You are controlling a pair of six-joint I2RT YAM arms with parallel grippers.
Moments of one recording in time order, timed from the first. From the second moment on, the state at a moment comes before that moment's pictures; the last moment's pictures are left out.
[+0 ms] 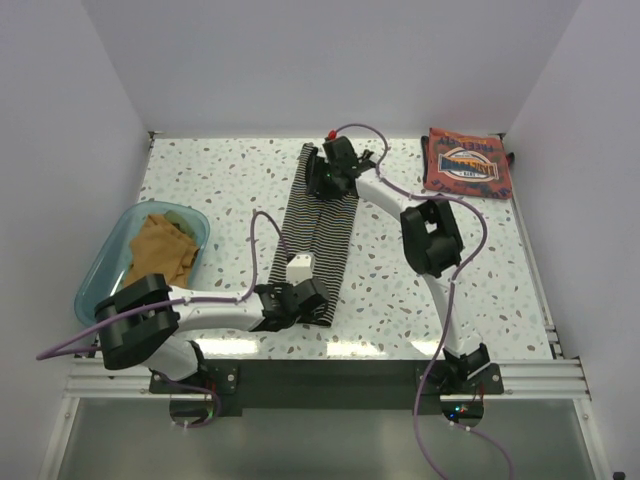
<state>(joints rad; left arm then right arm) -1.13 1.48 0.67 -0.23 -0.43 -0.99 0.52 2.36 1.95 -0.38 -0.06 0.59</state>
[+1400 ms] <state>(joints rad) -1.15 1.34 0.70 -0.28 -0.32 -1.01 0.76 1.50 0.83 -0.27 -0.10 0.71</state>
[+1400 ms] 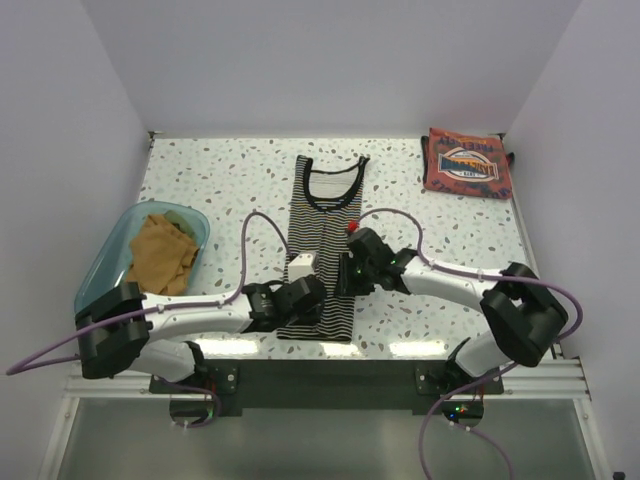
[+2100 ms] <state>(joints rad) -1.15 1.42 0.63 -0.22 -0.27 -1.01 0.84 1.38 0.62 -0.26 -0.08 0.77</state>
